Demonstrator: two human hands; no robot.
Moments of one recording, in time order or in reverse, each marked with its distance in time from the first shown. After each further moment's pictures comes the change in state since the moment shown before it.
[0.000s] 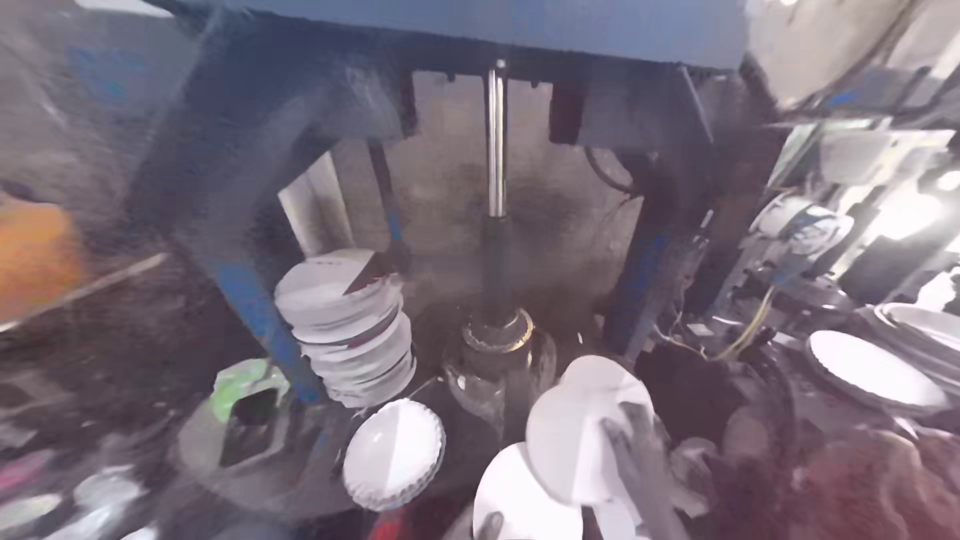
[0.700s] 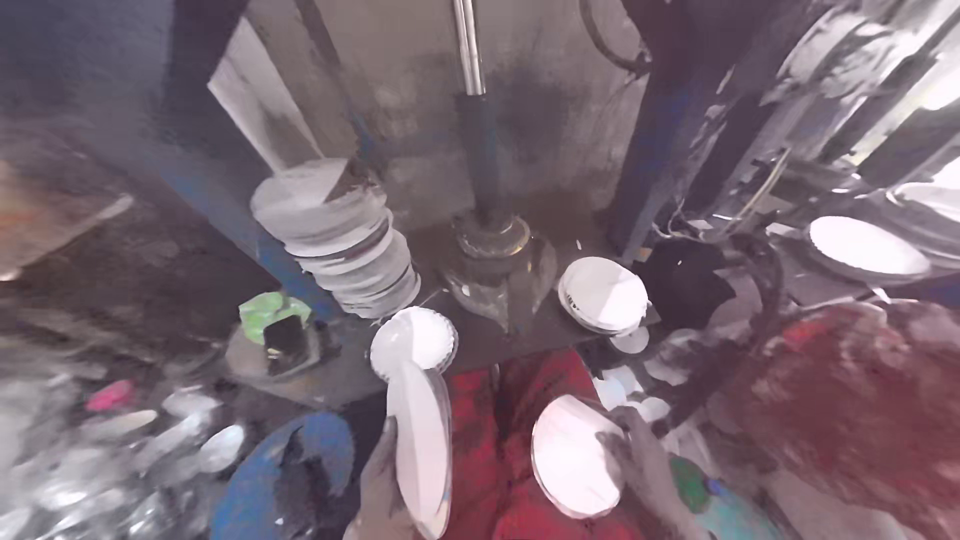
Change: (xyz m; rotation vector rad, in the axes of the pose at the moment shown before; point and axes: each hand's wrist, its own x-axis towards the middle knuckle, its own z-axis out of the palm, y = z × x) left_hand -0.041 0.051 -0.086 -0.583 0.106 -0.053; right_hand -0.169 0.024 -0.039 -0.120 -0.347 0.249
